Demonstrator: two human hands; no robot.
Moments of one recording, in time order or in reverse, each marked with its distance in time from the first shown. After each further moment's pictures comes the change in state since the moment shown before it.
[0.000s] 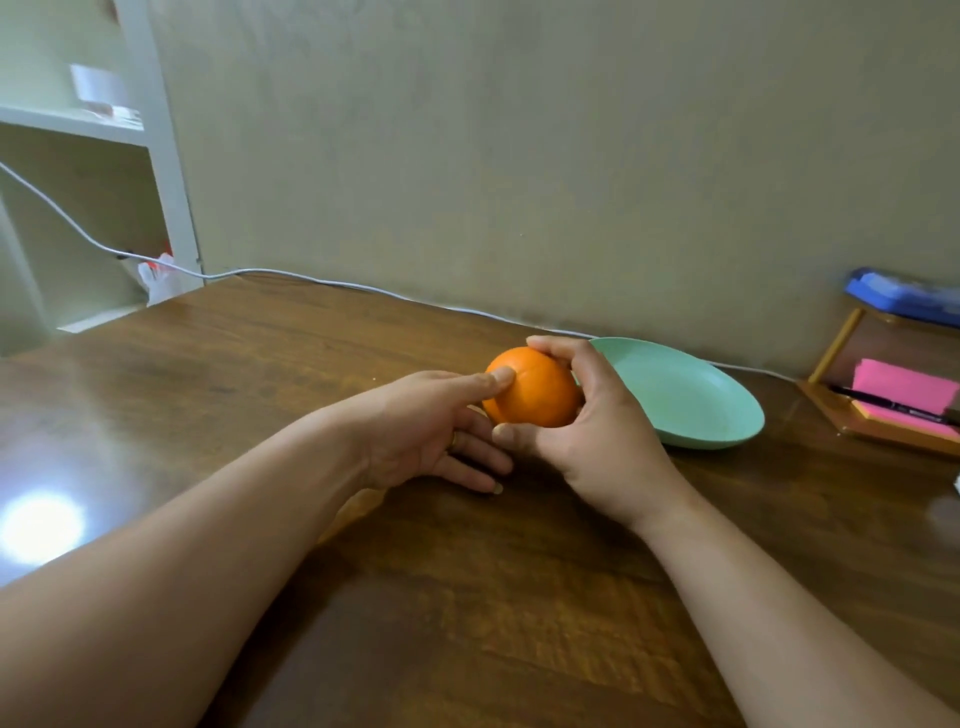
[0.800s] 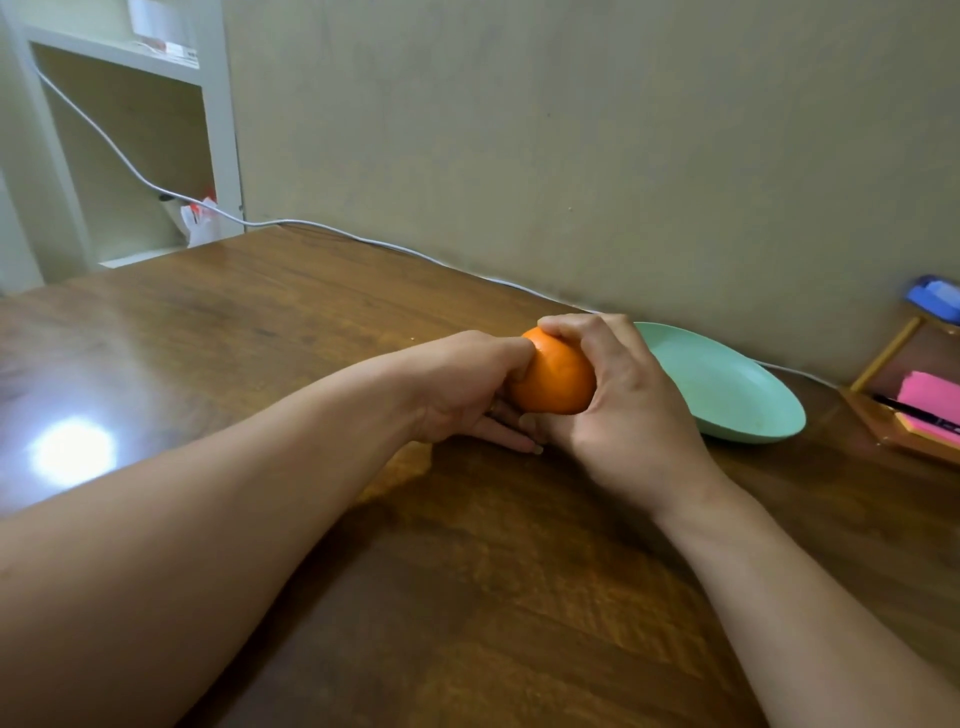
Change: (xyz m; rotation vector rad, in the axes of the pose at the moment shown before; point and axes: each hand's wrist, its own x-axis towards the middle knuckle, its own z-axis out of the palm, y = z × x) left_hand 0.005 -0.002 0.006 0.004 0.086 0.000; right_hand -0.001 -0.011 0.008 -0.303 -0.008 -0.220
